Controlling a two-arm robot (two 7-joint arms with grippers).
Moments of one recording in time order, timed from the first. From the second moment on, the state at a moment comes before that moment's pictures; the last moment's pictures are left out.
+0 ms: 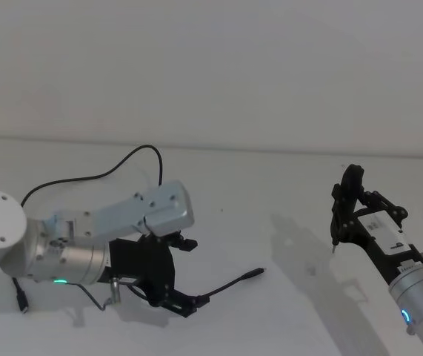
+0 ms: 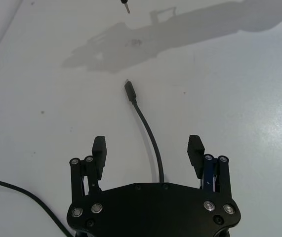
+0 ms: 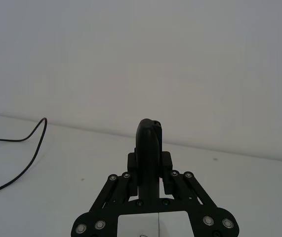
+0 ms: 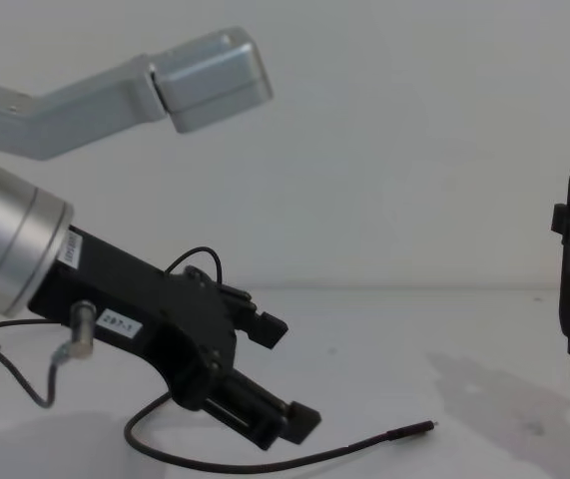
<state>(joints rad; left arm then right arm) -0.56 0.68 0.72 -1.74 -0.22 0.42 -0.81 -0.01 0.34 -0.23 -1.77 0.29 0.03 0.07</state>
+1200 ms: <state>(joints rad) -0.57 0.55 0.79 -1.62 -0.13 0.53 -0.69 -0.01 0.34 -0.23 -1.77 0.29 0.03 0.07</state>
